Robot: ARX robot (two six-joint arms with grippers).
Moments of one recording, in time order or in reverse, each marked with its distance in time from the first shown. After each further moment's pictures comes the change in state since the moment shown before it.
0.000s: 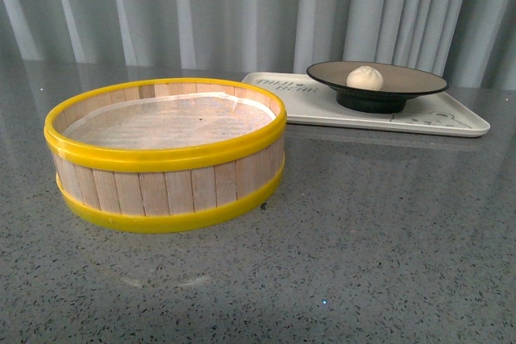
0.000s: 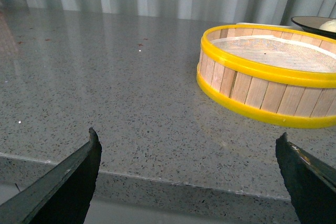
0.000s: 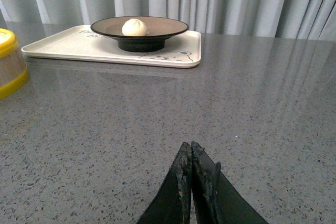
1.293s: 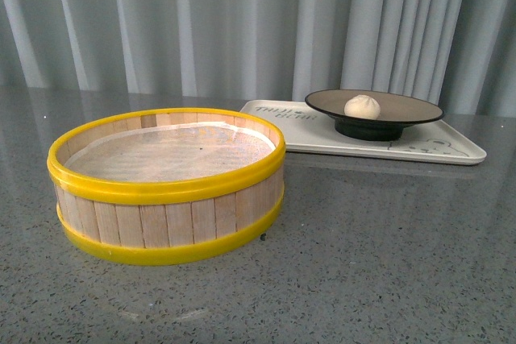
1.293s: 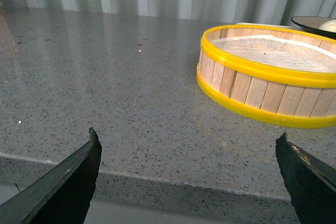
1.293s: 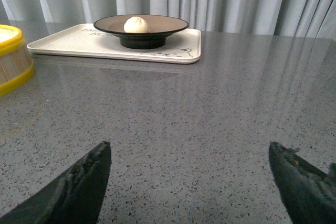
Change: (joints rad) left arm 0.000 0.000 0.000 0.000 0.000 0.000; right arm 0.000 -0.256 0.000 -0.261 0.000 0.000
